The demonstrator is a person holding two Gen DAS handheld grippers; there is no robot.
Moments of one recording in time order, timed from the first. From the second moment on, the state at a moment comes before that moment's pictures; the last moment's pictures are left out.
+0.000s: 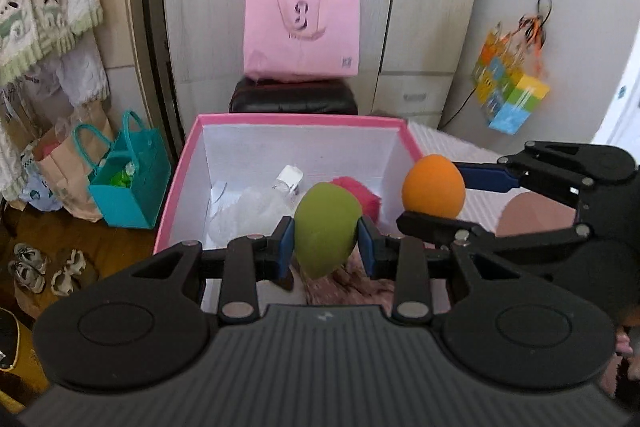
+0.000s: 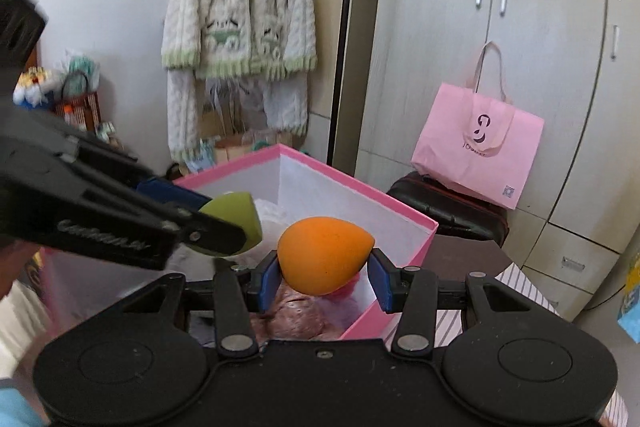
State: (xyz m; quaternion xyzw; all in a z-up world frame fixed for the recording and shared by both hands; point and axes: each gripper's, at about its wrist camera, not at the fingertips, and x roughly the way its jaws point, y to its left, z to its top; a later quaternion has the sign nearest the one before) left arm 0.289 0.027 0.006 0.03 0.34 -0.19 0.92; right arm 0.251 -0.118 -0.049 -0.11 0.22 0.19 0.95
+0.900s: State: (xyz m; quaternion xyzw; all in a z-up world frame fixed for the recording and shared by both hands) left arm 0.210 0.050 0.018 -0.01 0.28 -0.17 0.95; right arm 0.153 -0.143 -0.035 -0.07 0.14 0.13 0.98
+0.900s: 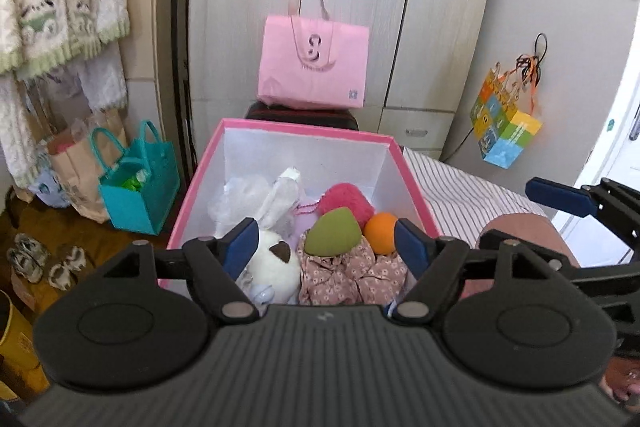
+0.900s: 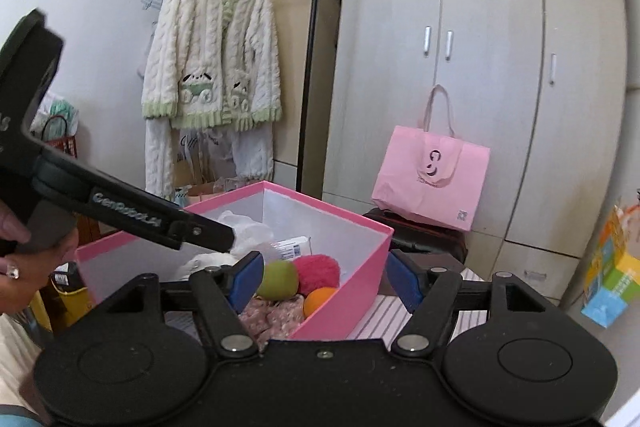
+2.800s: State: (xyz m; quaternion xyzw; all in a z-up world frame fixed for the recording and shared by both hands) left arm 0.020 0.019 0.005 0.06 0.20 -0.11 0.97; right arm -0.030 -0.154 -0.048 0.00 0.19 -0.10 0.98
